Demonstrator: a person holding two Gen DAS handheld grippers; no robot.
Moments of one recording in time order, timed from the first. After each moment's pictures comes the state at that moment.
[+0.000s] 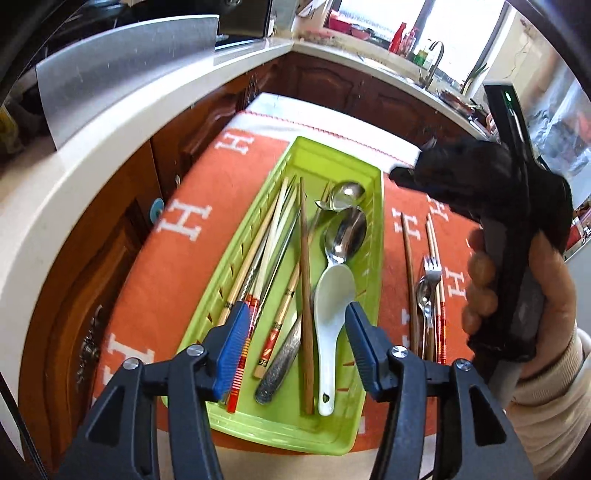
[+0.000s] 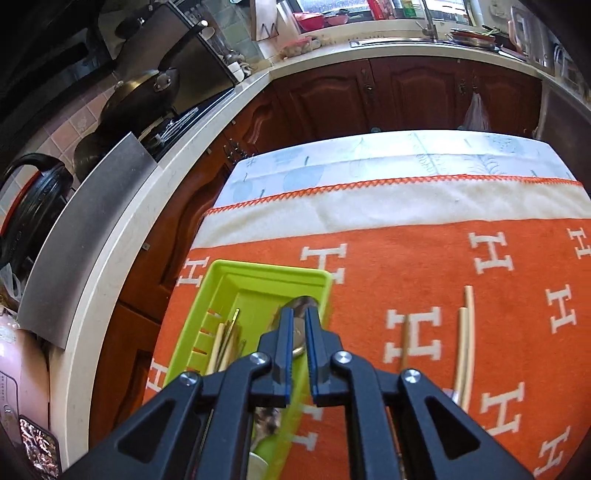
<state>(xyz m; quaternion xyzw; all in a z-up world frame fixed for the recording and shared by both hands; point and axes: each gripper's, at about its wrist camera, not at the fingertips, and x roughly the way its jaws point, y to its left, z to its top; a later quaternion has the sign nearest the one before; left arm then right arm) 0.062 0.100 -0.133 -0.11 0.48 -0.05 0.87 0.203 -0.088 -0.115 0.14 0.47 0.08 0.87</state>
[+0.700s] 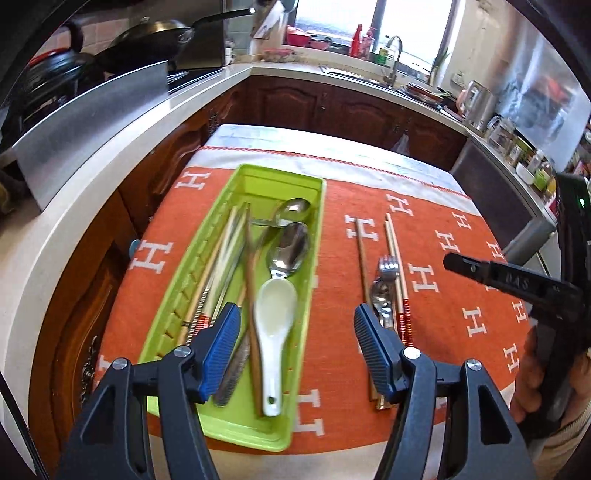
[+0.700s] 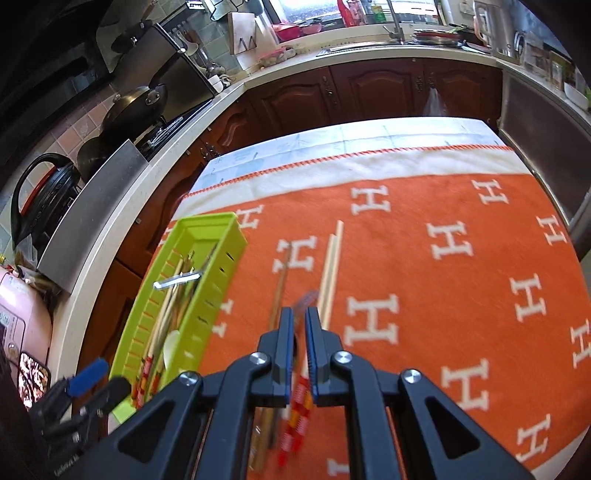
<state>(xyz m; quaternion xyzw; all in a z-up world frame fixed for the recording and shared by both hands) 0.047 0.042 -0.103 -0.04 0.44 -0.08 0.89 0.088 -0.188 -0.103 0.14 0.47 0.06 0.87</state>
